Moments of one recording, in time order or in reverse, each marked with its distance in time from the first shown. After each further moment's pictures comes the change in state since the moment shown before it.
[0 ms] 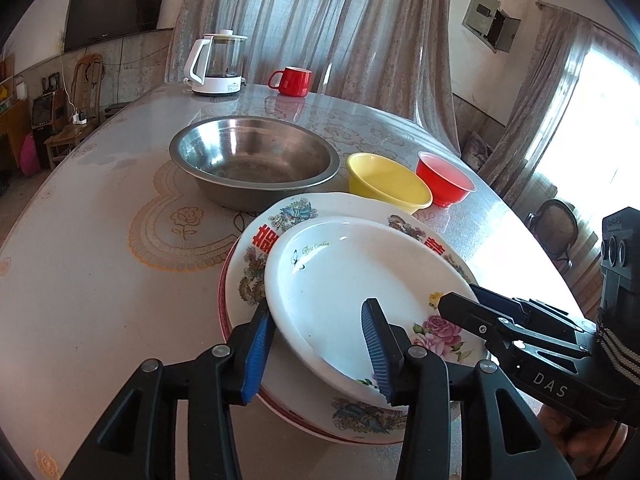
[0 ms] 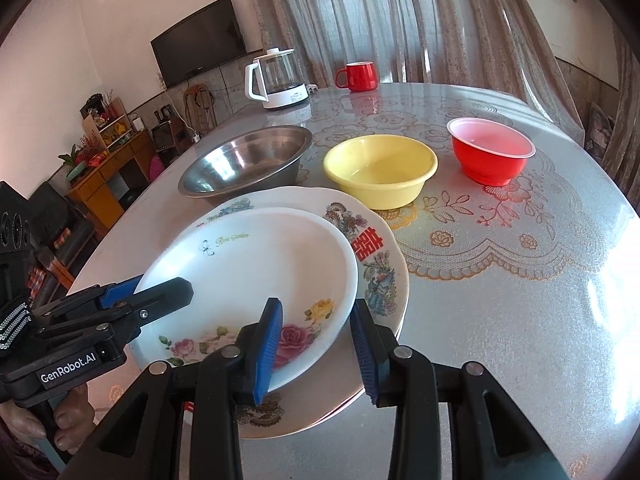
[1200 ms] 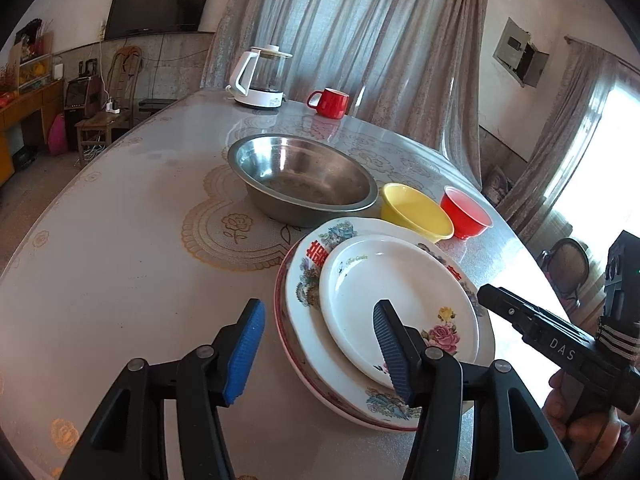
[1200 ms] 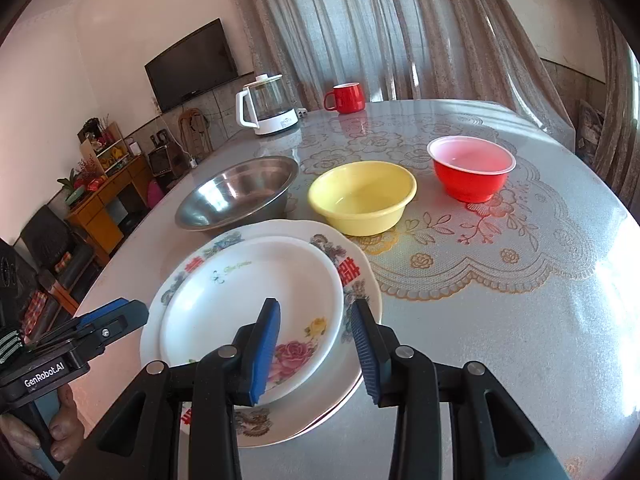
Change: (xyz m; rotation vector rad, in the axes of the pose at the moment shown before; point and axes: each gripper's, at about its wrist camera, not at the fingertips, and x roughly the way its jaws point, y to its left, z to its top) left arm -0.029 0.024 -0.003 -0.124 -0.070 0.064; right arm -0.016 -0.017 0.011 0.050 -0.077 -0.018
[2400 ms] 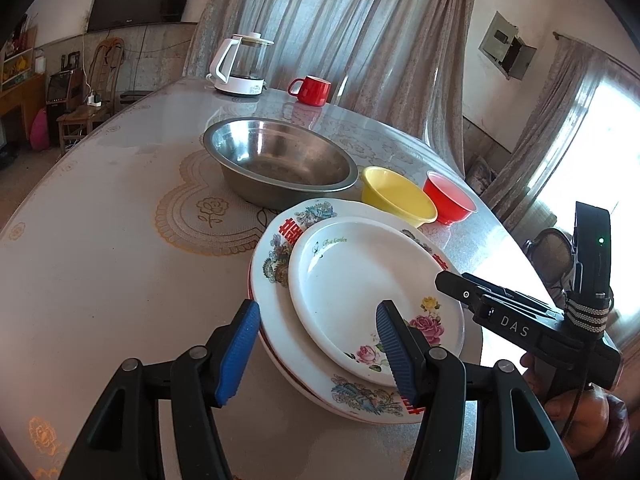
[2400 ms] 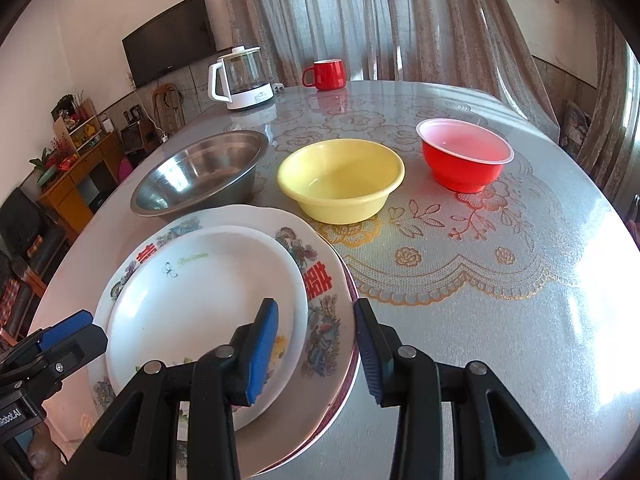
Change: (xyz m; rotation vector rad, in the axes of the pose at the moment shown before) left arm 0.010 -0.007 -0.008 0.024 0.034 -0.074; right arm 0.033 -0.001 0.006 -0.024 0.088 -0.094
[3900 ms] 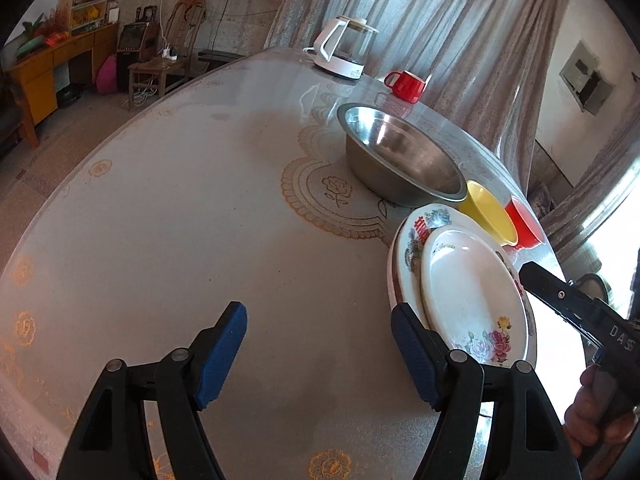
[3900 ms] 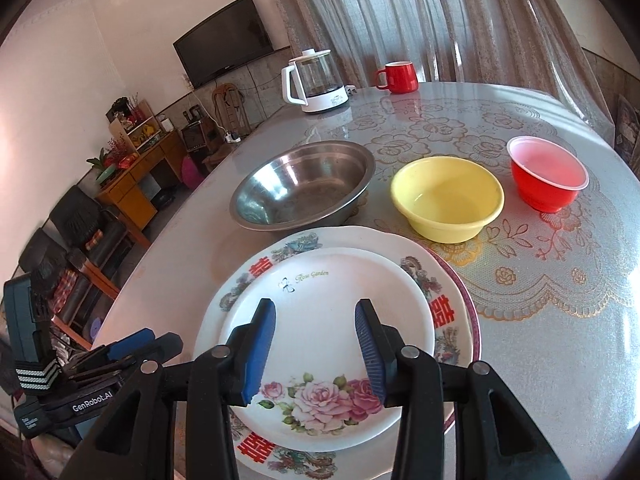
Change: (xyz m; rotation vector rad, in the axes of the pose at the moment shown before) left arm -0.012 0.073 -0.001 -0.235 0.080 0.180; right arm -0.016 0.049 0.019 -0.019 0.021 0.259
